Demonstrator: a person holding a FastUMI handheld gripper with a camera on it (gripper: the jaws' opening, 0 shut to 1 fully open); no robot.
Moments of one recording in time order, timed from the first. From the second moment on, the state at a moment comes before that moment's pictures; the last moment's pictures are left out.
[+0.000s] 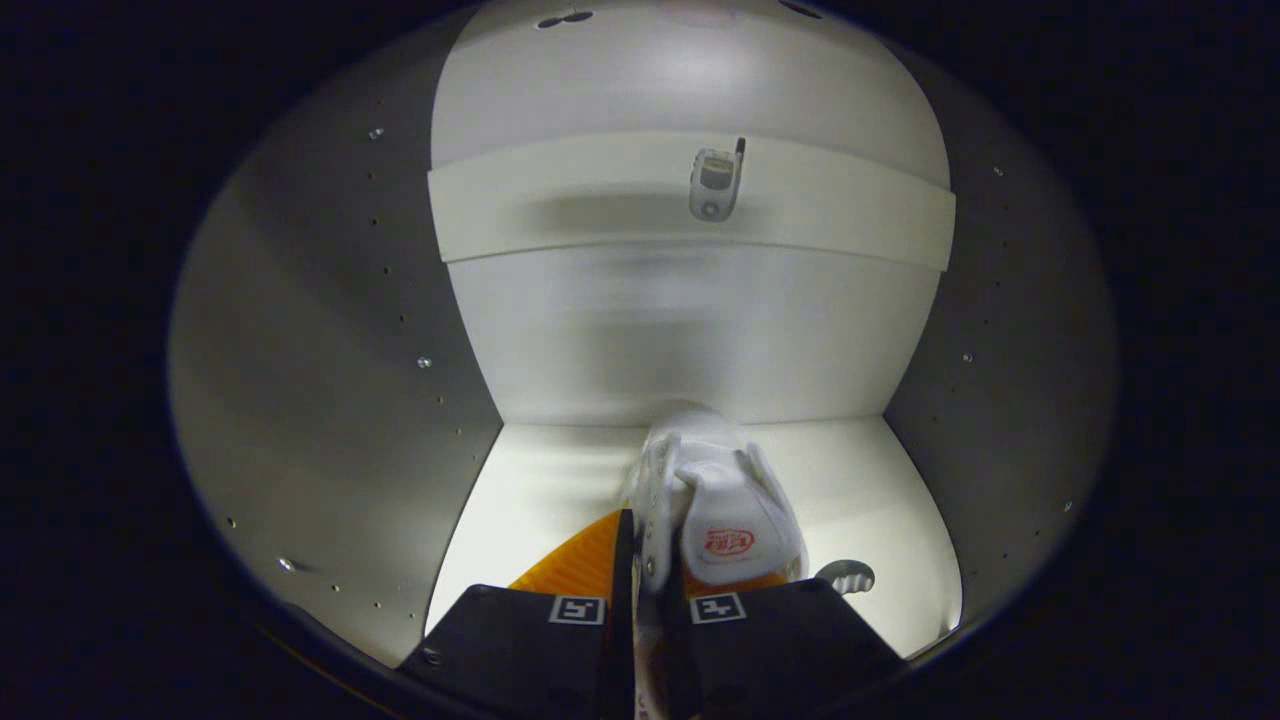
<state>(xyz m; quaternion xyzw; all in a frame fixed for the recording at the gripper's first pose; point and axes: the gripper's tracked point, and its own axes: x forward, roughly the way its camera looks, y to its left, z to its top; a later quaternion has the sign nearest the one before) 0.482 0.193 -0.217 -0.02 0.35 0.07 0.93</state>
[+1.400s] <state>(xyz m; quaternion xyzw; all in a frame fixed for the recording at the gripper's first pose) 0.056 0.126 -0.063 0.00 0.11 0.09 0.99</state>
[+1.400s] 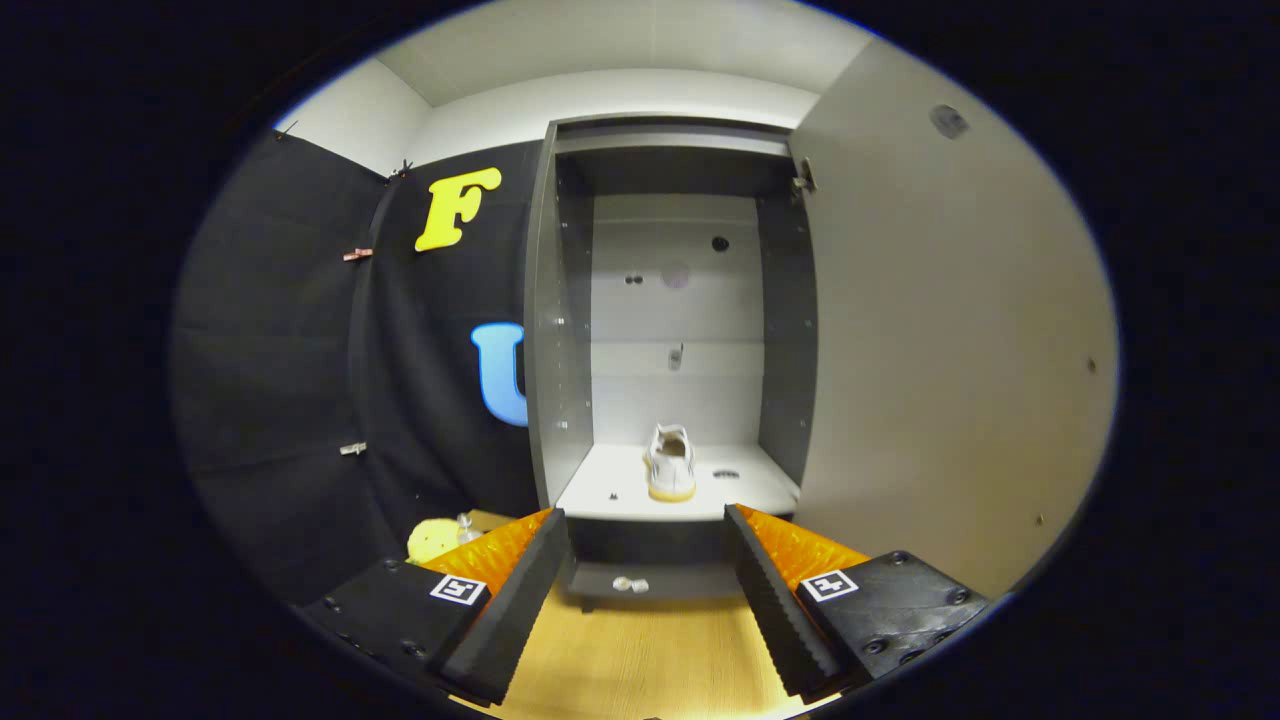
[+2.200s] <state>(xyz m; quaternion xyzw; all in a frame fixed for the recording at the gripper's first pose) -0.045 -0.161 -0.014 0.05 0.07 0.03 1.00</state>
